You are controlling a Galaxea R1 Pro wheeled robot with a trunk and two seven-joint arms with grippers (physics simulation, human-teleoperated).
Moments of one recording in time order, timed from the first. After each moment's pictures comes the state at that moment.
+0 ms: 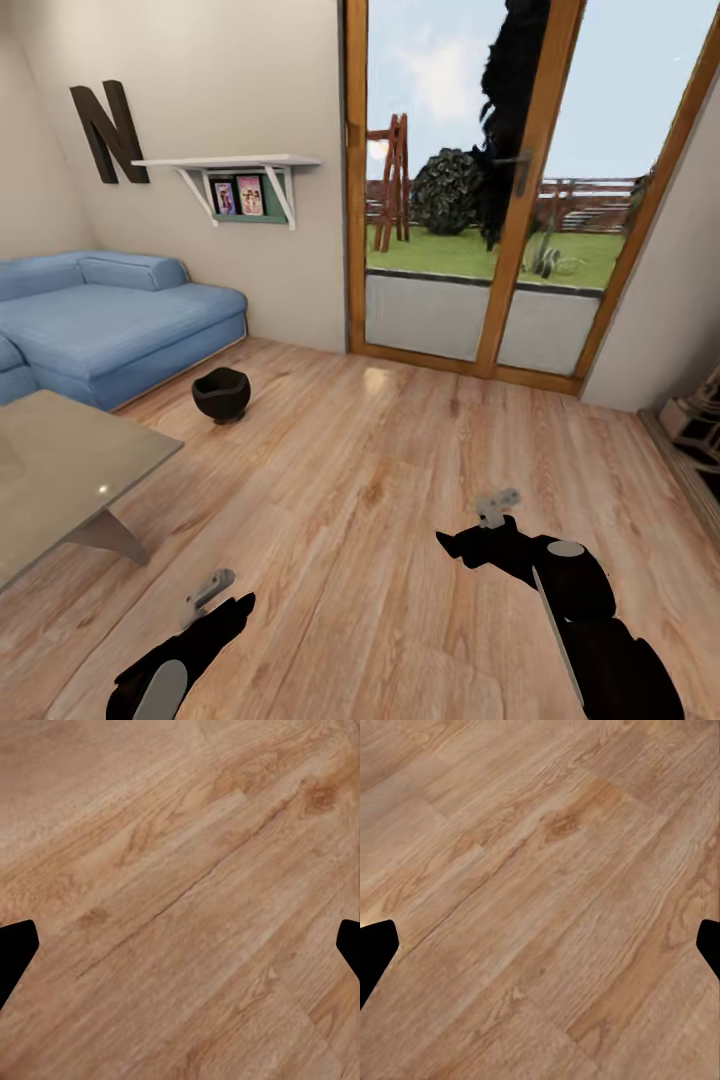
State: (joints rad) left arm -0.05 0.01 -0.05 -1.50 0.77 0.52 0.51; right arm -0.29 -0.02 -0.02 -1.61 0.30 0.81 0.54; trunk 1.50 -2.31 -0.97
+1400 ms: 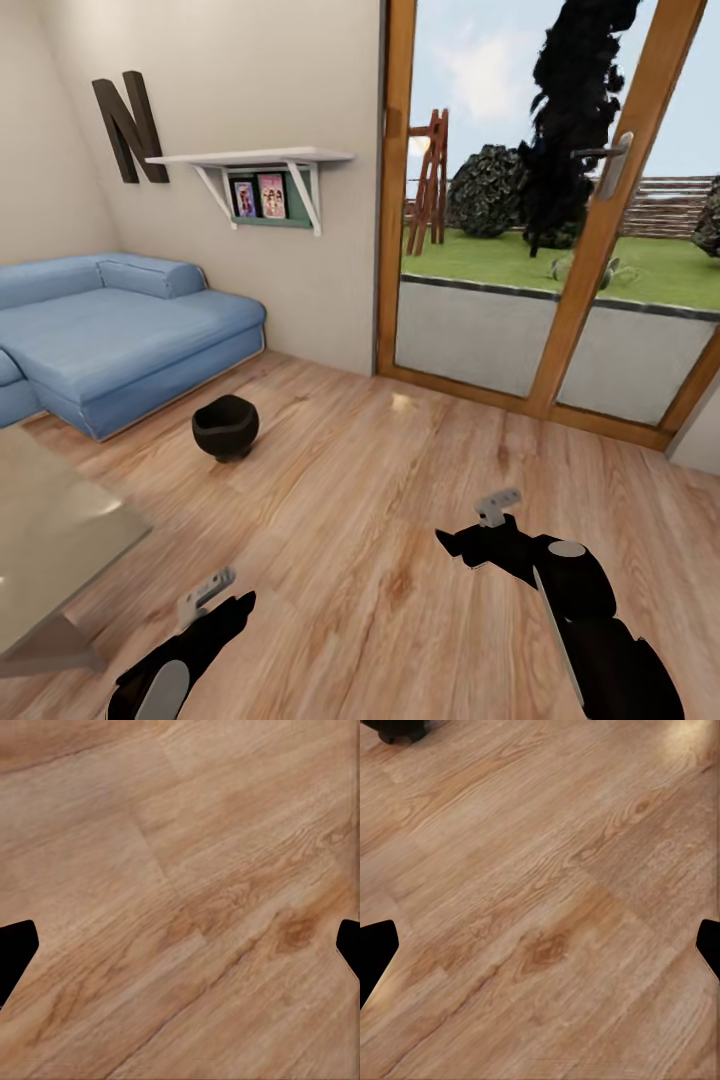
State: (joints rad) left arm -0.05 0.01 -0.06 -1.50 0.76 0.51 0.51; right arm -0.29 -0.01 -0.03 -1.61 0.30 0.80 0.55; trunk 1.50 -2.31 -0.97
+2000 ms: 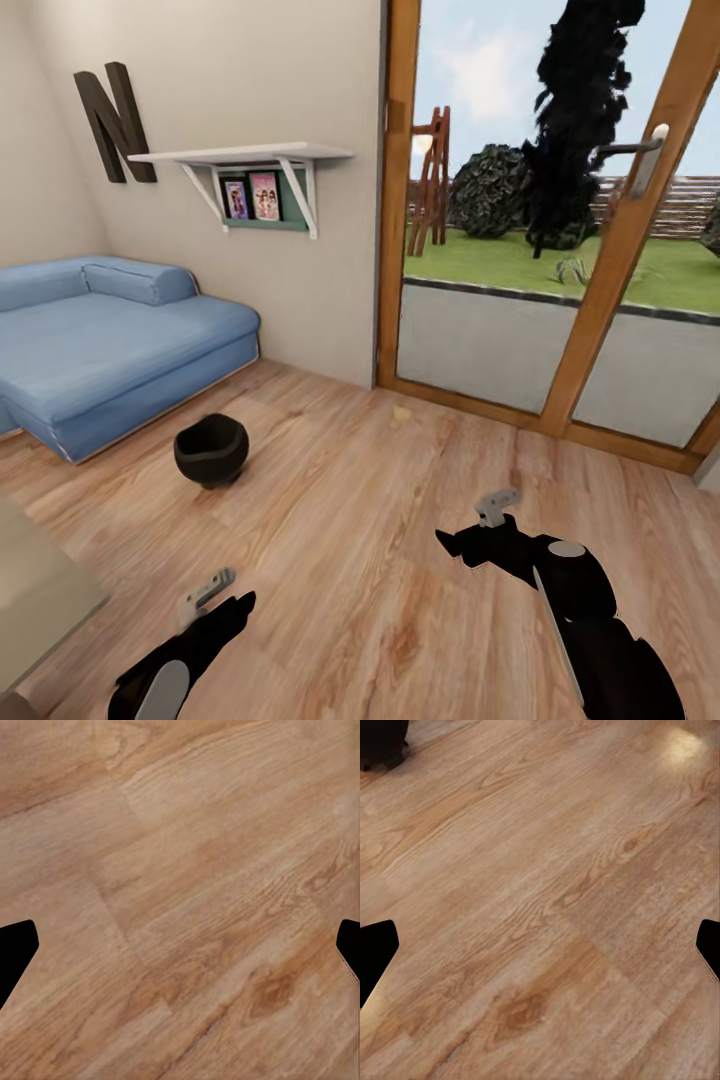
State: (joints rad) left arm -0.05 0.01 -0.06 -1.50 0.76 0.51 0.51; right arm -0.29 -0.01 -0.03 -1.61 0.30 0.80 0.55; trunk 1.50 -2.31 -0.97
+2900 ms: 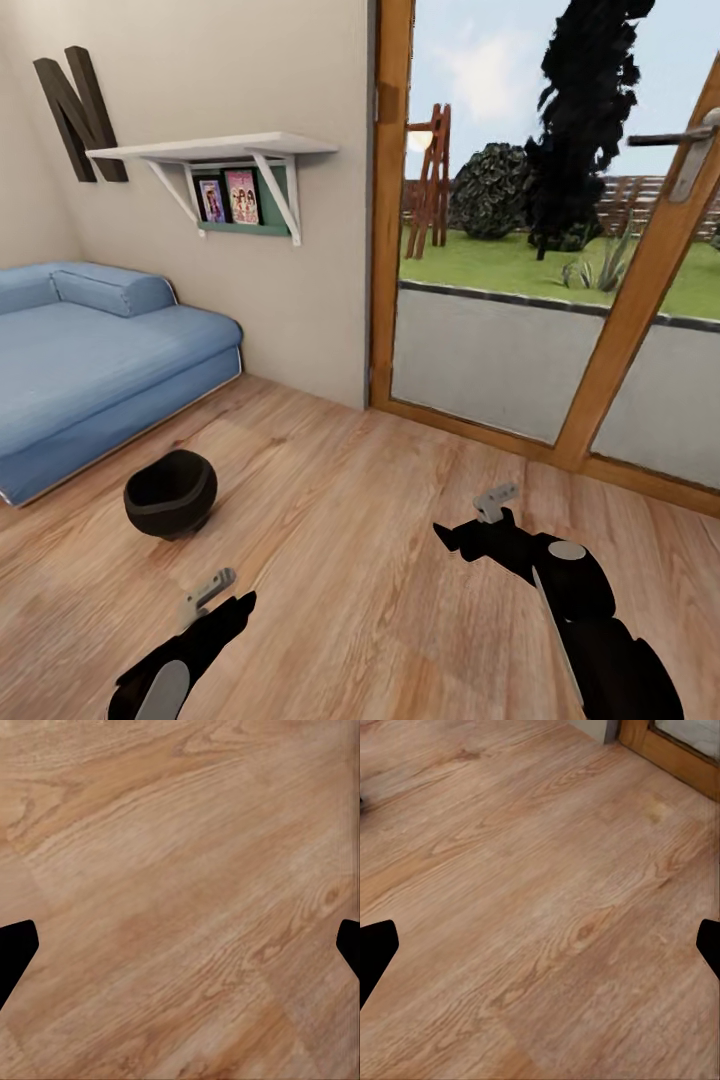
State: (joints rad) left arm -0.05 0.01 -0.06 -1.50 0.77 0.51 0.51; right arm -0.29 -0.01 -0.02 -1.61 0.30 0.72 0.55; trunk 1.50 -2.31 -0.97
